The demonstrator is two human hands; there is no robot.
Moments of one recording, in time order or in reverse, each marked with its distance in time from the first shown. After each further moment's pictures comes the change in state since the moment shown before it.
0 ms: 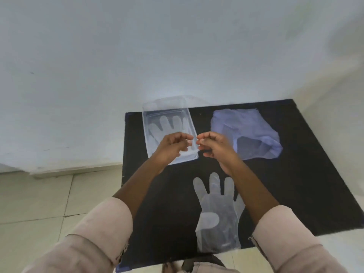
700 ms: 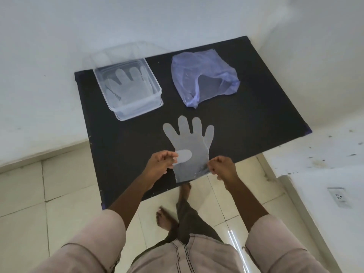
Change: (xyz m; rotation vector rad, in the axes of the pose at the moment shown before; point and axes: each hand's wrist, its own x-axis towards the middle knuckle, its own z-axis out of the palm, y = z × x) left_hand -0.130 -0.138 0.095 0.053 -0.189 -0.308; right_hand -0.187 0.204 -0.037 -0.212 0.431 0.548
